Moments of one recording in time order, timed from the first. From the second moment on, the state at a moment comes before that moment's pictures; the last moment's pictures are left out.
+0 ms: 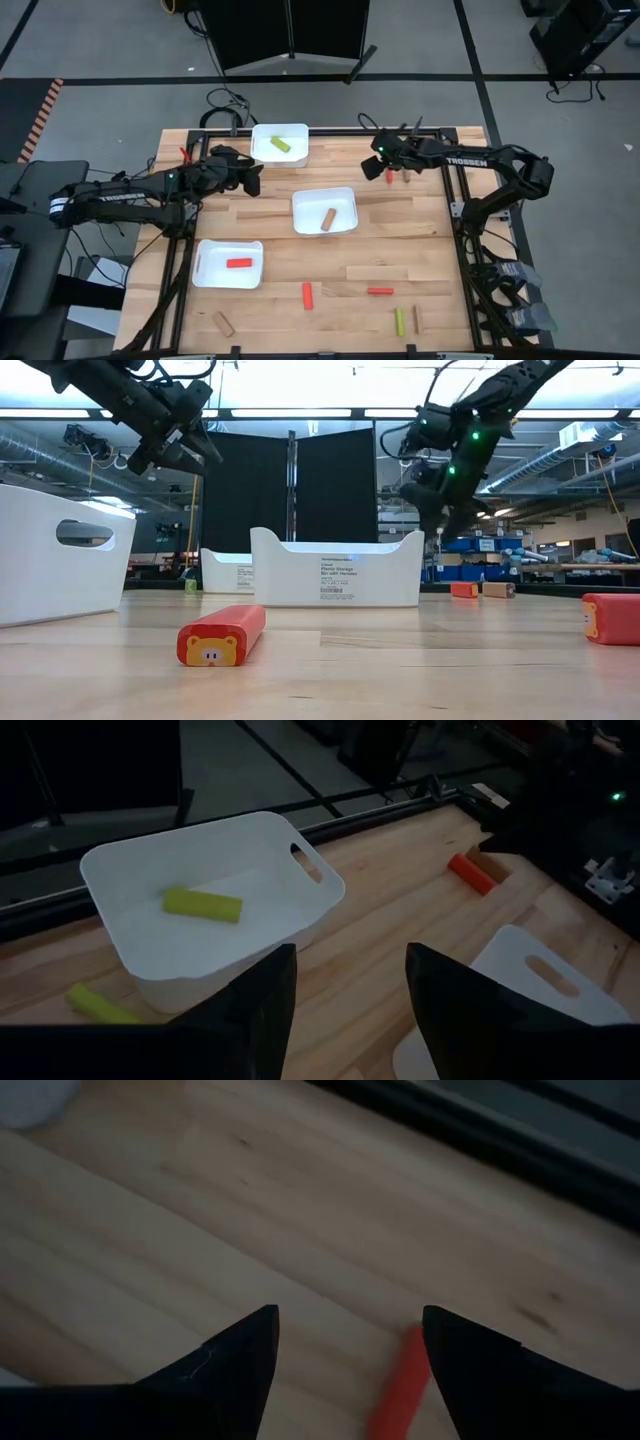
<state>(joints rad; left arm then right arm) 0.21 0.80 0.62 -0.29 -0.48 -0.58 -0.51 1.46 0.89 -0.49 0.29 0.52</state>
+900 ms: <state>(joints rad) 0.21 0.80 0.62 -0.29 -0.48 -0.56 -0.53 1.46 0.82 -0.48 0.34 0.73</state>
